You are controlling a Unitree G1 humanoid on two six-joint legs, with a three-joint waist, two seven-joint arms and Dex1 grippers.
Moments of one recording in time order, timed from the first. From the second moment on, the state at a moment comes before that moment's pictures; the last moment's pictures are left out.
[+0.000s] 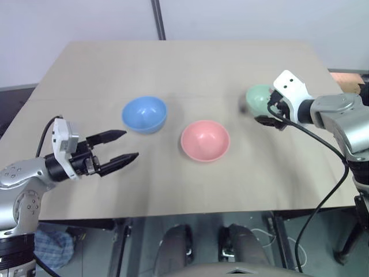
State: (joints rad) left arm -0.04 0.86 0.43 -0.12 -0.71 0.39 -1.18; right arm -0.81 -0.78 0.24 -0.12 0.18 1.03 0.71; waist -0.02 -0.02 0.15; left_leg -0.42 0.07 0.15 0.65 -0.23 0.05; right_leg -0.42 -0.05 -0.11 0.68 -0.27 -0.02
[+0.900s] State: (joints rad) left arm -0.07 0.86 0.47 -0.10 -0.75 0.39 -1.22; right arm -1.01 -0.55 0.39 0.69 -0.15 0.43 0.77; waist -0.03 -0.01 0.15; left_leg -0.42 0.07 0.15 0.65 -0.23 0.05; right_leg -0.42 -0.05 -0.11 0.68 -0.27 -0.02
